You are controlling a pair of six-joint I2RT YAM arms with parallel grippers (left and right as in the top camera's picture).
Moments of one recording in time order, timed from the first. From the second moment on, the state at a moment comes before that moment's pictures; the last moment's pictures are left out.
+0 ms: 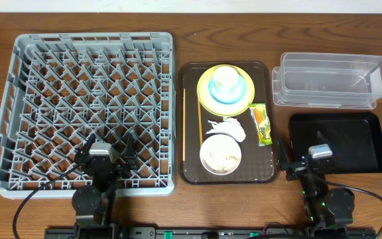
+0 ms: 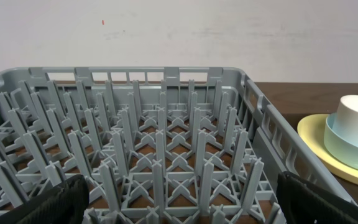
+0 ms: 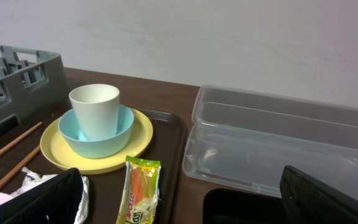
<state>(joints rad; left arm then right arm) 0.02 0.01 0.02 -0.11 0.07 -0.04 0.09 0.01 0.01 -0.06 -0.09 -0.06</state>
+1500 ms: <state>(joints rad) 0.02 0.60 0.87 -0.81 0.19 -0.12 0.09 0.01 0.01 -0.06 -0.09 -0.06</state>
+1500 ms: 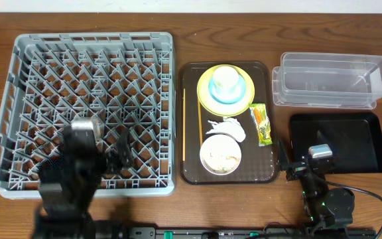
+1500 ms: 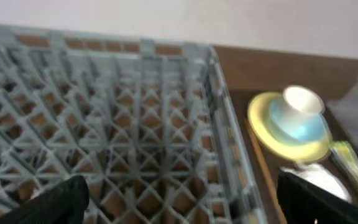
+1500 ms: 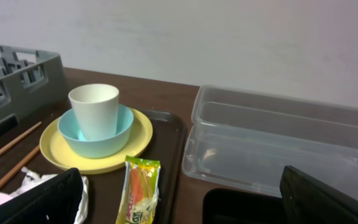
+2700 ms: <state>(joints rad) -0.59 1.42 1.37 -1.23 0.00 -0.40 0.08 0.01 0.01 -0.06 -0.08 -0.06</state>
